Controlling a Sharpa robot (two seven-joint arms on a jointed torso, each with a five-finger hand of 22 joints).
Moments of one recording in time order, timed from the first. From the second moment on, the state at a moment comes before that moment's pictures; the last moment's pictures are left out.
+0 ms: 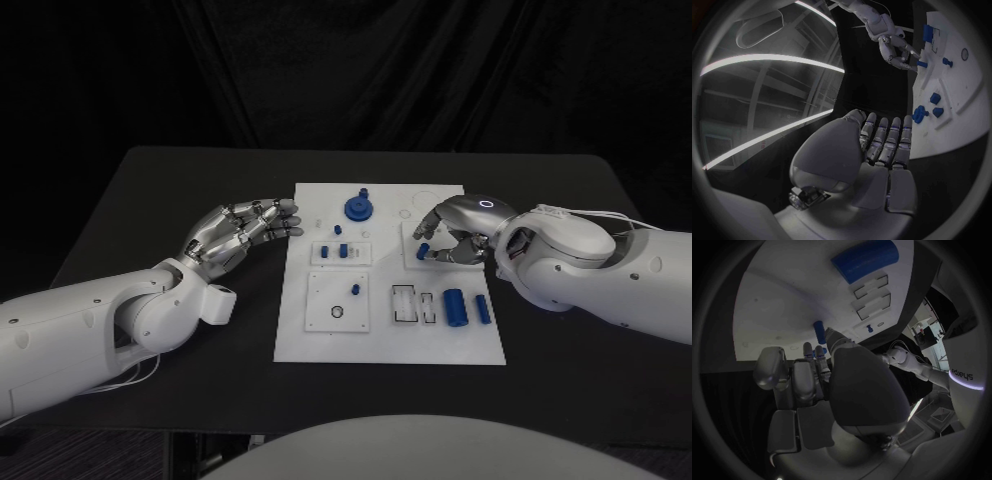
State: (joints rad) left arm 1.12 -0.95 -0.21 1.54 -0.05 0.04 0.68; left_hand 1.54 0.10 0.12 0.25 0.60 0.74 0.17 0.08 0.18 0.44 0.25 0.45 0.07 0.44 0.26 0.43 0.07 0.09 0.38 0.28 0.35 0.51; right arm 1.28 -0.97 -0.25 1.71 -1.60 -0.33 -0.21; right_hand 1.53 -0.15 0.24 0.26 0.20 0.91 0.10 0.11 0.12 0.86 0.12 0.41 0.08 1.44 0.04 1.36 1.08 0.10 1.41 0.14 1.12 1.31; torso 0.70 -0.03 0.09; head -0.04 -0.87
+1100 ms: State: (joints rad) left arm 1.11 -0.95 -0.21 1.53 -0.05 0.05 0.68; left_hand 1.54 0.10 0.12 0.25 0.60 0.74 0.17 0.08 0.18 0.44 0.25 0.46 0.07 0.44 0.26 0.43 0.07 0.09 0.38 0.28 0.35 0.51; right arm 1.25 -0.93 -0.25 1.66 -1.63 -0.34 -0.19; right_hand 1.57 -0.15 0.33 0.19 0.27 1.09 0.12 0.21 0.21 1.04 0.06 0.45 0.11 1.45 -0.01 1.36 1.08 0.10 1.42 0.10 1.13 1.31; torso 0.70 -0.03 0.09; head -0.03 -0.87
